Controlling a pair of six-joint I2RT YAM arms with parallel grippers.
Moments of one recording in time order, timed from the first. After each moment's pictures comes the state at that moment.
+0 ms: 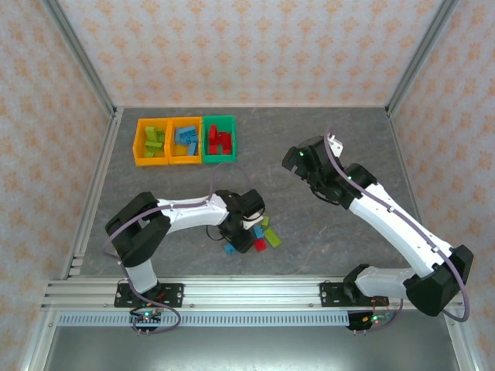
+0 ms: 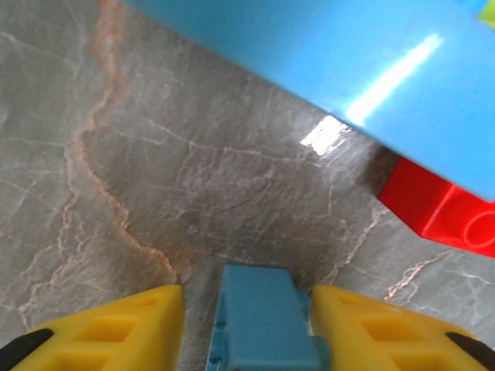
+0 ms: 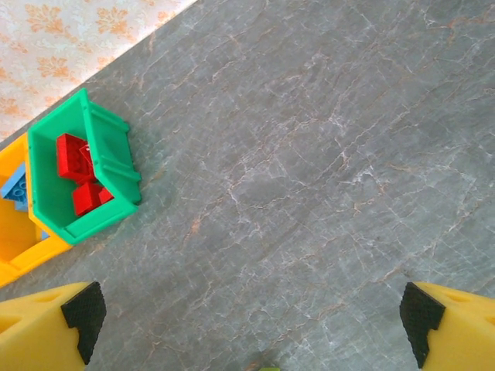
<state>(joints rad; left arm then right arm) -0.88 1.76 1.05 -0.80 0.10 -0.18 0.64 1.21 1.22 -0.84 0.37 0.98</state>
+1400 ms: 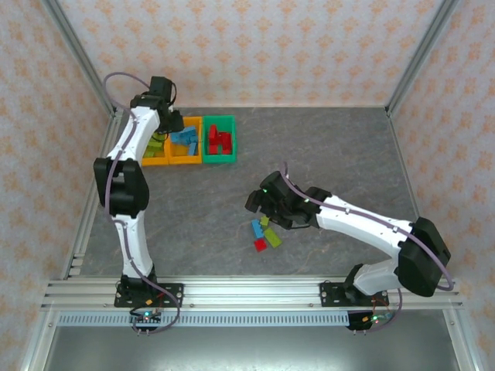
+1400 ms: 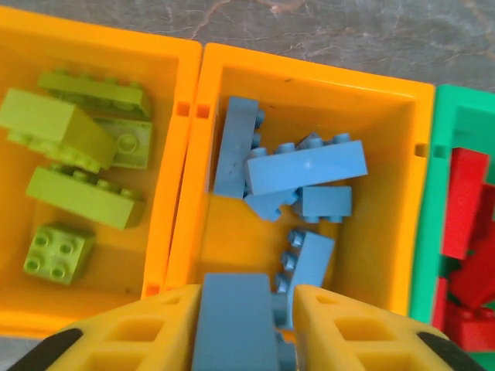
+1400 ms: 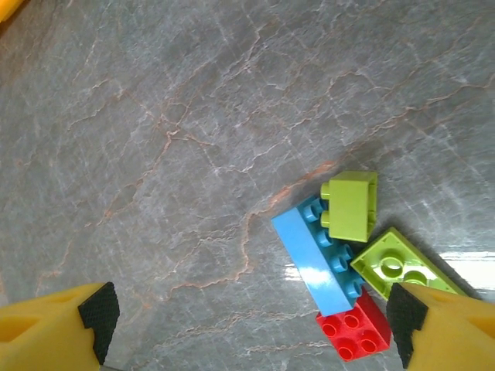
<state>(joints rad) -0.01 2.17 2.07 -0.99 -0.06 -0.29 0.88 1.35 0.97 -0.62 0.02 1.20</state>
